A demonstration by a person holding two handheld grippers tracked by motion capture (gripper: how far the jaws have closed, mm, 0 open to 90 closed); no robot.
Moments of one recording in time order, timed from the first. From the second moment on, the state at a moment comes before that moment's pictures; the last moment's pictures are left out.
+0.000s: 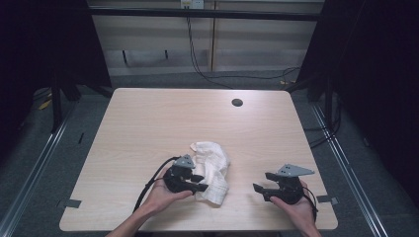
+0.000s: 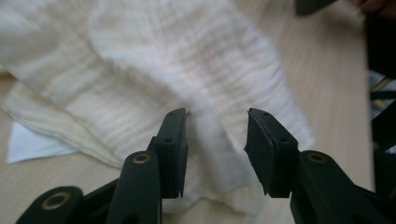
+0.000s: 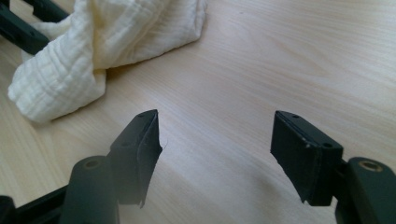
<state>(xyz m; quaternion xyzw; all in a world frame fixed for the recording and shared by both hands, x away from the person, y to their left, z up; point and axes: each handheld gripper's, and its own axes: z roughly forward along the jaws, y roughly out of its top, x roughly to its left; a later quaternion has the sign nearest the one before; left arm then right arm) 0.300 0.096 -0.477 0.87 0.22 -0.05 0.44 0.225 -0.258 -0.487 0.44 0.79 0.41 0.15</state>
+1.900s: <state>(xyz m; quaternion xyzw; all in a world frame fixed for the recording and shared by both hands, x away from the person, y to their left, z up) 0.311 0.196 -0.475 0.84 0.34 0.04 0.43 0.275 -0.058 -0.496 0.26 0.90 0.34 0.11</state>
